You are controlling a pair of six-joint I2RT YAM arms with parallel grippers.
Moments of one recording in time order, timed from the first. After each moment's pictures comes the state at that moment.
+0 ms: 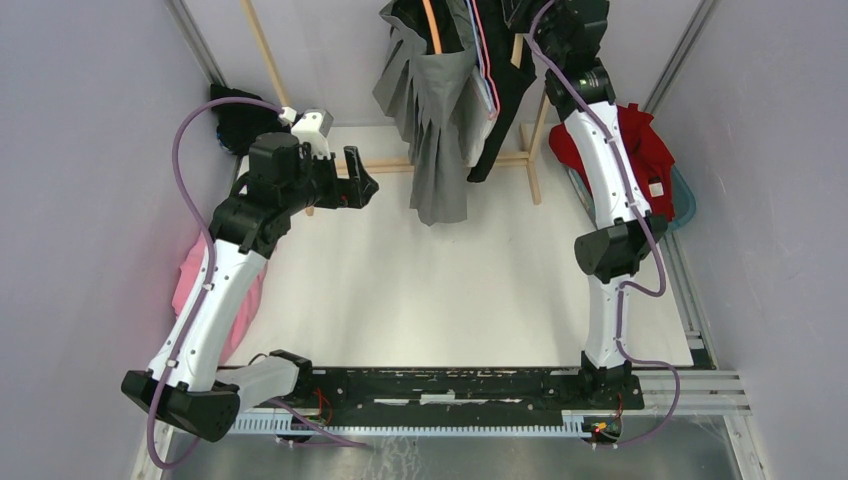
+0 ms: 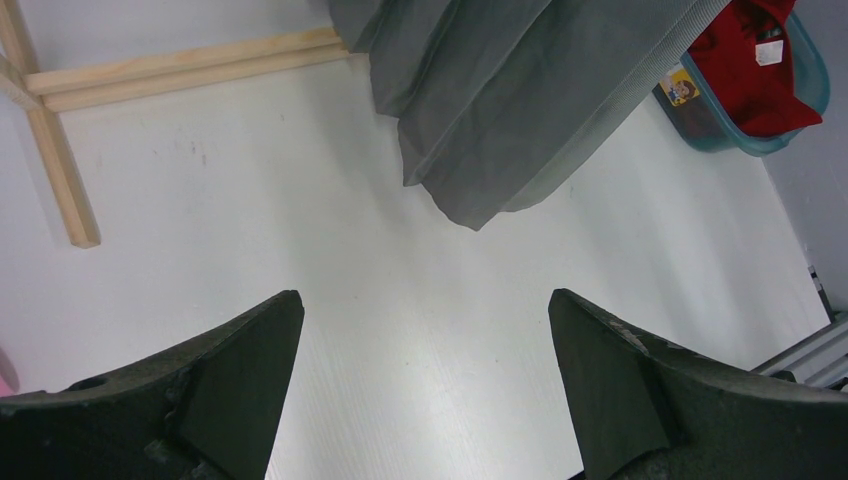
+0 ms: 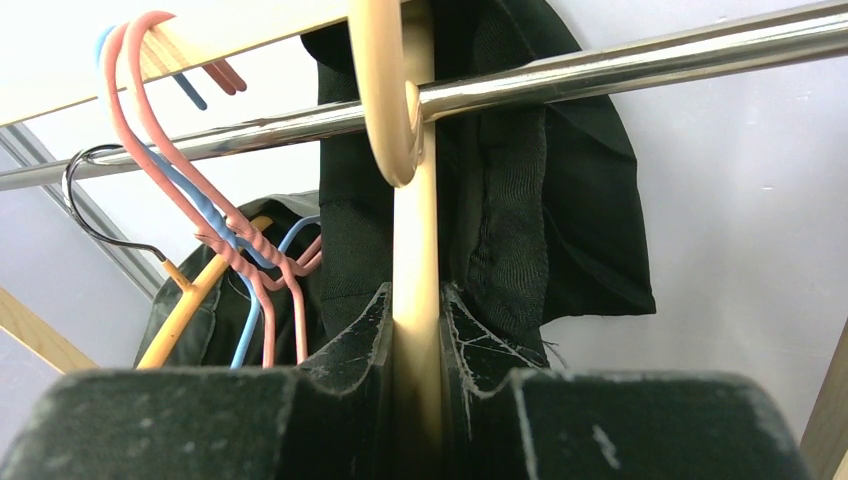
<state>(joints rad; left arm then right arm) -0.32 1.14 1.38 -0.70 0.16 -0.24 0.27 2.14 2.55 -0.14 -0.05 0.31</state>
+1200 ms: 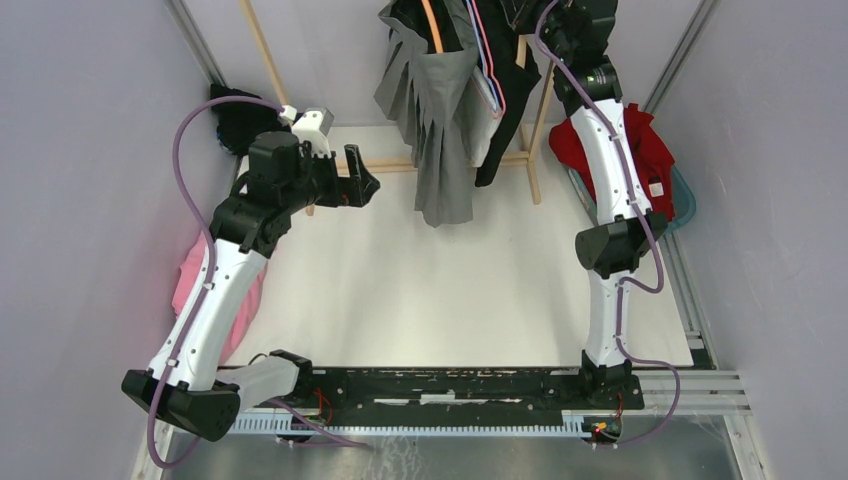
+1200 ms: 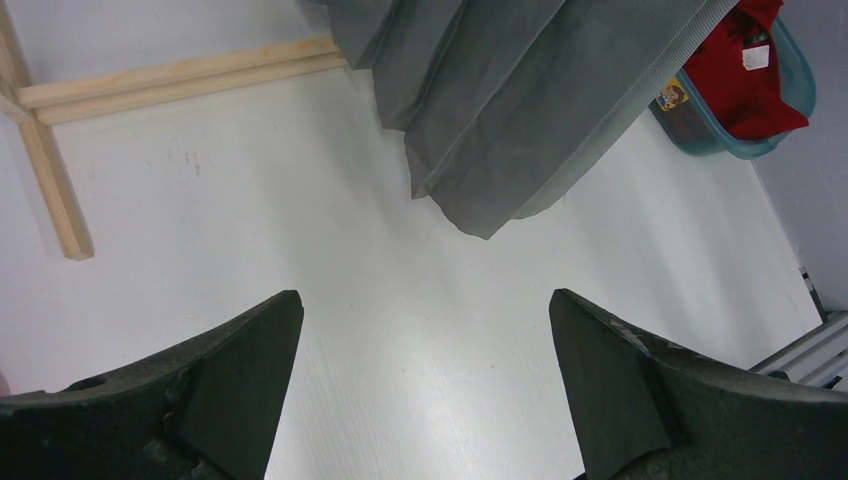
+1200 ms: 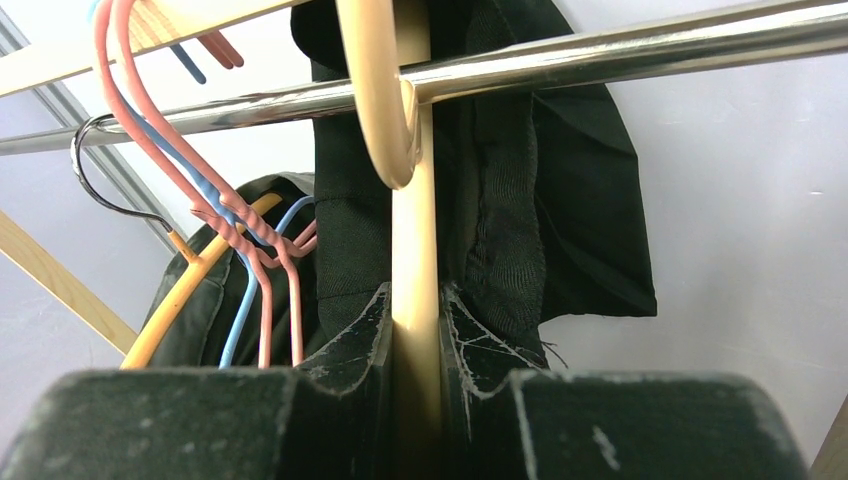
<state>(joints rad) -0.32 1.15 1.38 -0.69 0.17 -0.24 0.23 2.19 2.62 -0.20 -0.19 0.33</state>
